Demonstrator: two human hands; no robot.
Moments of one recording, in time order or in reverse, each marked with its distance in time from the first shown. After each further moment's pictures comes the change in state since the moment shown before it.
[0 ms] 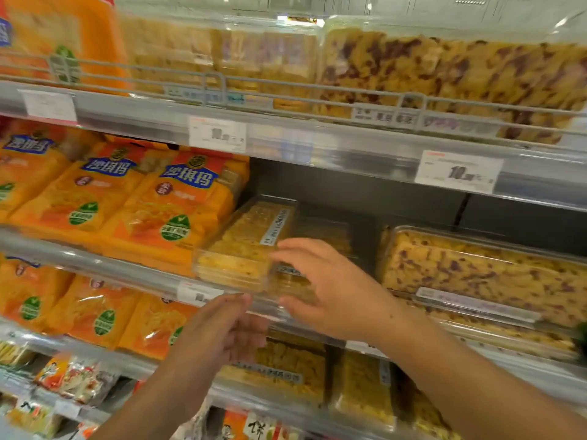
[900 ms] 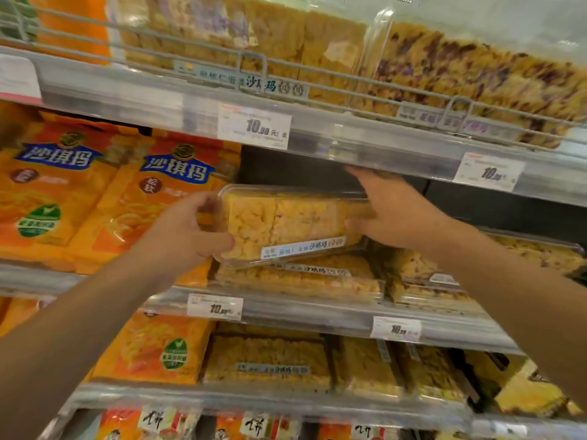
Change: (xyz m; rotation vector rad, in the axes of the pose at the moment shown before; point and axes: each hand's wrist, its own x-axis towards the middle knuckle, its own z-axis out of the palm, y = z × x) left_hand 0.113 0.103 -0.085 0.414 -0.187 0.434; right_hand 0.064 0.030 -0.048 -0.319 0.039 0.529
